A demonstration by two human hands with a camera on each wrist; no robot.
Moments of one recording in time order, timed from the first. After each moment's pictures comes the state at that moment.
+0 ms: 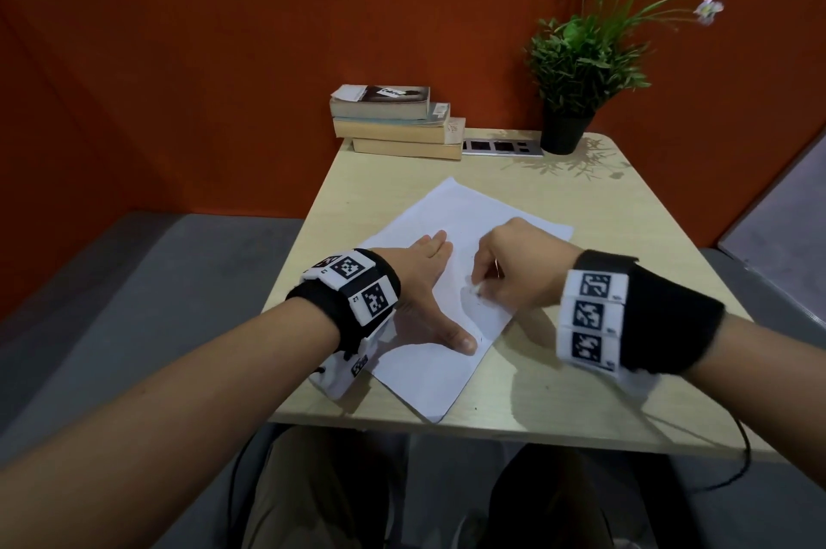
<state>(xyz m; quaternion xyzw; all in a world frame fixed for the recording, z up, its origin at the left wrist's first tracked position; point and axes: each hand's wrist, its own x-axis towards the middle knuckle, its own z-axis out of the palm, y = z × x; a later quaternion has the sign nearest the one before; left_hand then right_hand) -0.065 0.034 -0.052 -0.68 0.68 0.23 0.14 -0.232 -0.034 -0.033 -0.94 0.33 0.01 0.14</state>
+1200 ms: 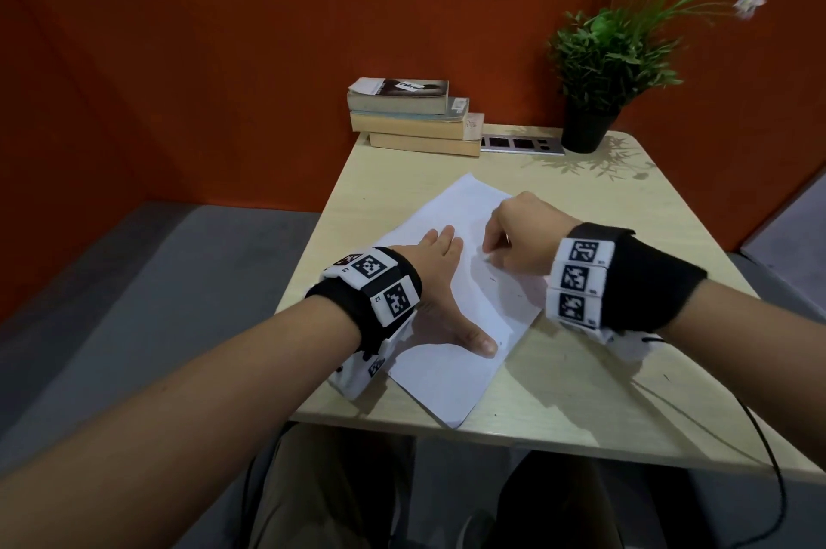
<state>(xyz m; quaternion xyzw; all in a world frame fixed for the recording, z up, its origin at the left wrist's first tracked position) -0.065 0.034 -0.055 -0.70 0.66 0.21 0.14 -0.202 -0.073 -0.042 -0.93 0.36 0.00 0.10</state>
